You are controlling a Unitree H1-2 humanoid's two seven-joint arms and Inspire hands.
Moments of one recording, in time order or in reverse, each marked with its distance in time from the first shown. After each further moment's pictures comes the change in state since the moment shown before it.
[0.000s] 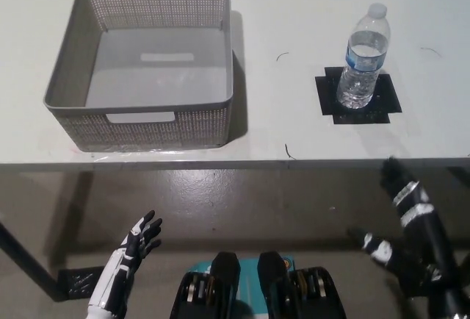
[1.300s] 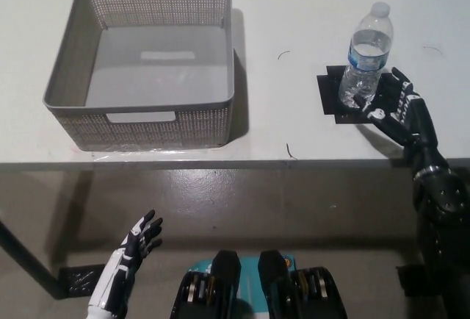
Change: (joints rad) left_arm -0.002 -0.001 0.000 0.006 -0.017 -0.009 -0.007; right_arm -0.611 -0.060 -0.090 0.834 -0.062 0.088 -0.125
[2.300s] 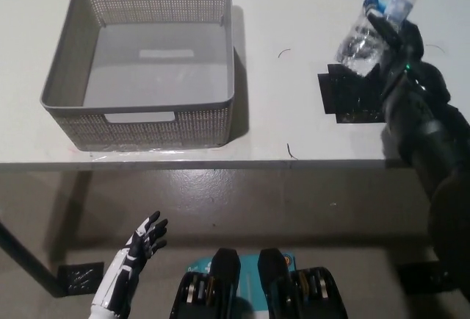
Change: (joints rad) left_arm -0.012 0.003 -0.004 0.016 -0.009 -0.005 -0.033; right_arm -0.573 0.022 -0.337 0.676 0.194 0.017 -0.163
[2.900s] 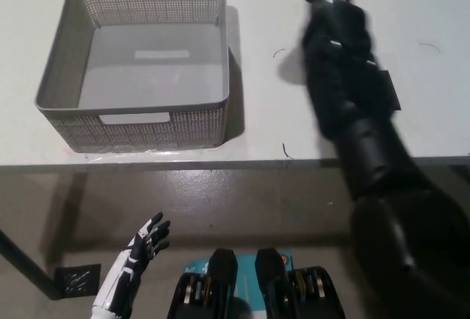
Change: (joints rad) left_arm -0.002 0.001 -0.006 0.007 -0.003 -0.016 -0.020; right_arm -0.061 0.264 0.269 -0.462 -0.058 -0.023 -0.012
